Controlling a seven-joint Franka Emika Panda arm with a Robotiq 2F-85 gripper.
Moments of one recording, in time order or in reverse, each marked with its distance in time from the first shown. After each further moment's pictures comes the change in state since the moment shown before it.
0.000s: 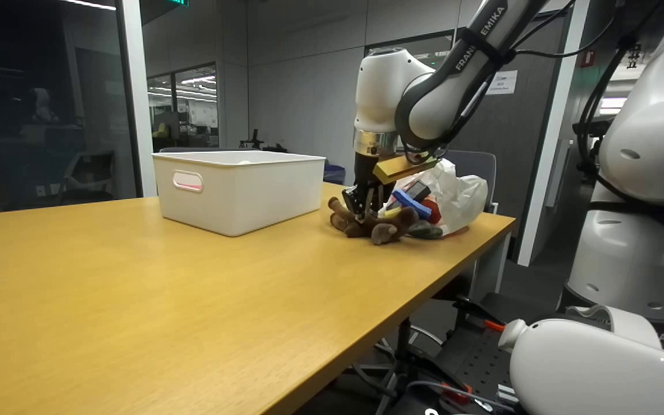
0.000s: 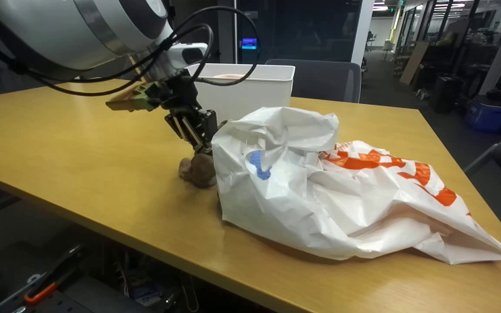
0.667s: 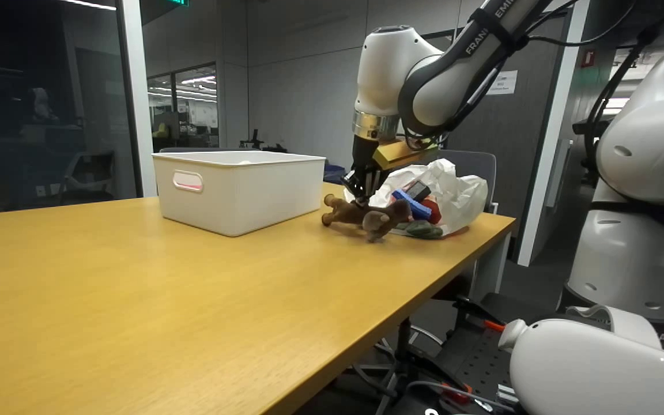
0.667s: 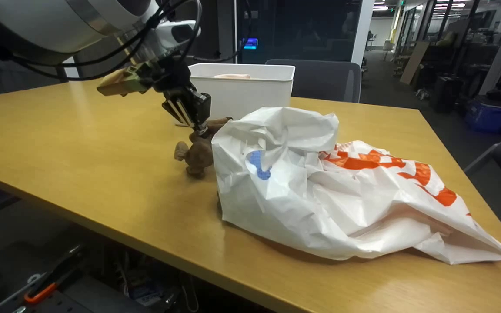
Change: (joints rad) arm -0.043 -0.098 0.076 -0.012 0.015 -0.008 -0.017
